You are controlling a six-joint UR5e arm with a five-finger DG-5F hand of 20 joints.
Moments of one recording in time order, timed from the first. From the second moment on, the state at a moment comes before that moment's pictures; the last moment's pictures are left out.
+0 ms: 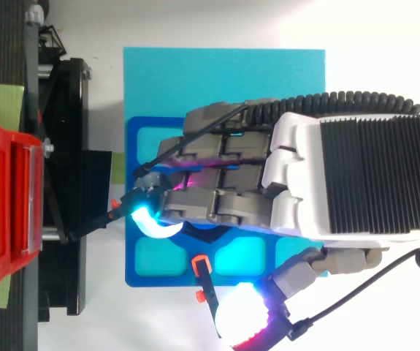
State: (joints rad) arm 0.15 -2.15 -1.30 -2.77 -1.53 -1.31
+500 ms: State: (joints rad) arm 0.15 -2.16 -1.30 -2.77 -1.52 -1.26
